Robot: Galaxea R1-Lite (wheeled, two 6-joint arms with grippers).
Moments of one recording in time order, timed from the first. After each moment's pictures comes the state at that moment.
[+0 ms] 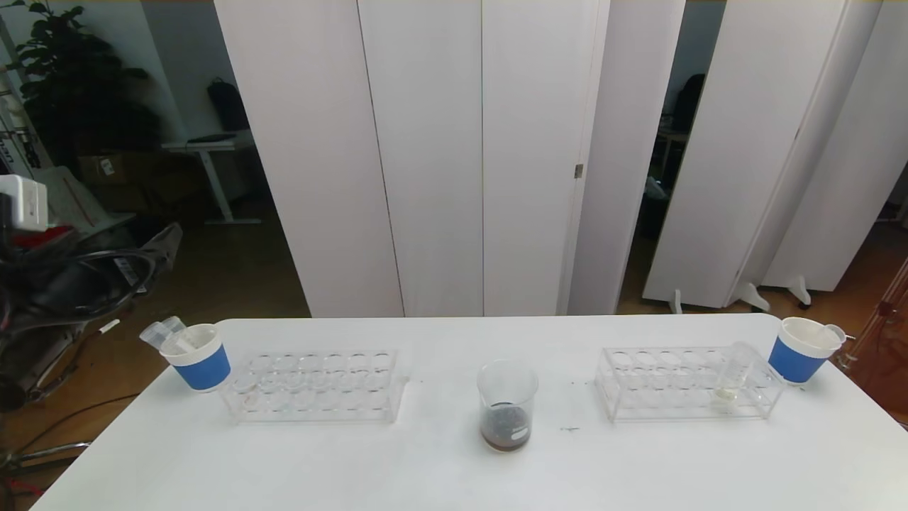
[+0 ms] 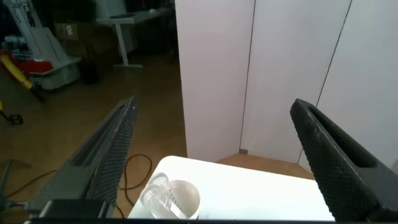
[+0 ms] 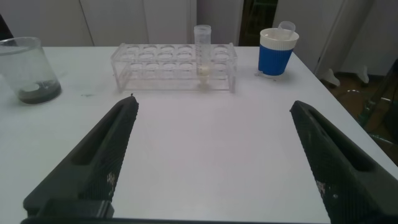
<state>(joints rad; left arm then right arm) 0.20 1.60 -0.56 -1.18 0.04 0.04 0.00 0.00 0.00 0.00 -0.01 0.03</state>
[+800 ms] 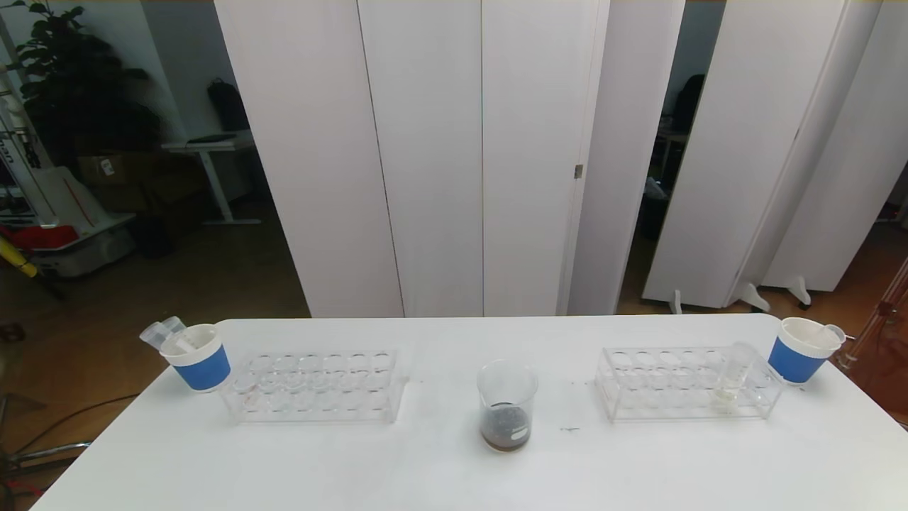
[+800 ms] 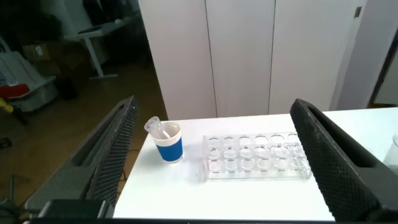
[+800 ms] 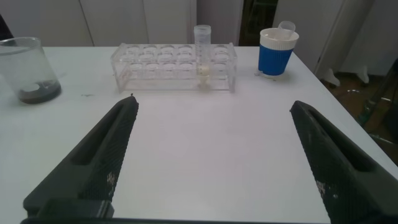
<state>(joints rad) 0.08 0.59 -0.49 -0.22 0.00 0.13 0.00 0.00 0.00 0.00 -0.01 0.03</state>
